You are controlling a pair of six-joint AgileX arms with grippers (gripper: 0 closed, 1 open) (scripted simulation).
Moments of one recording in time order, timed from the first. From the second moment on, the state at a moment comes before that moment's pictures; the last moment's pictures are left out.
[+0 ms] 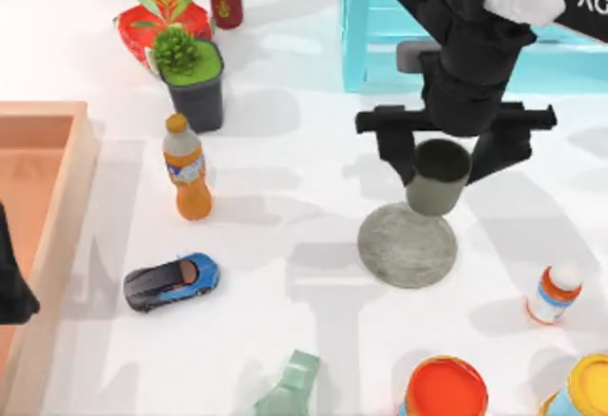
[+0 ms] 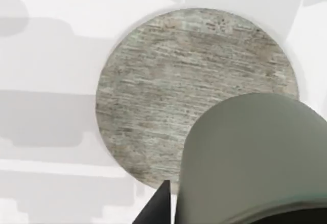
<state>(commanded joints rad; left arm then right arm) 0.00 0.00 0.00 0.00 0.00 0.00 0.49 2.12 1.80 -1.22 -0.03 0.46</state>
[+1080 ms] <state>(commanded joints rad) 0.00 0.00 0.00 0.00 0.00 0.00 0.52 2.17 1.64 -1.02 -0.03 0.54</state>
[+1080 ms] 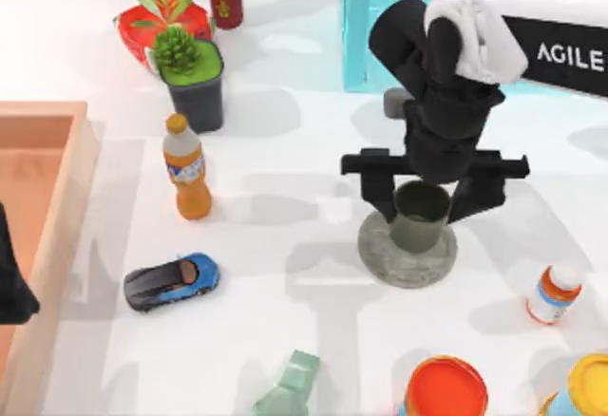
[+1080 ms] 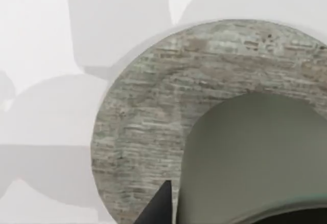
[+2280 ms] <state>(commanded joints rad) 0.00 0.00 0.00 0.00 0.00 0.00 0.52 2.17 1.64 -1.02 -0.03 0.54</state>
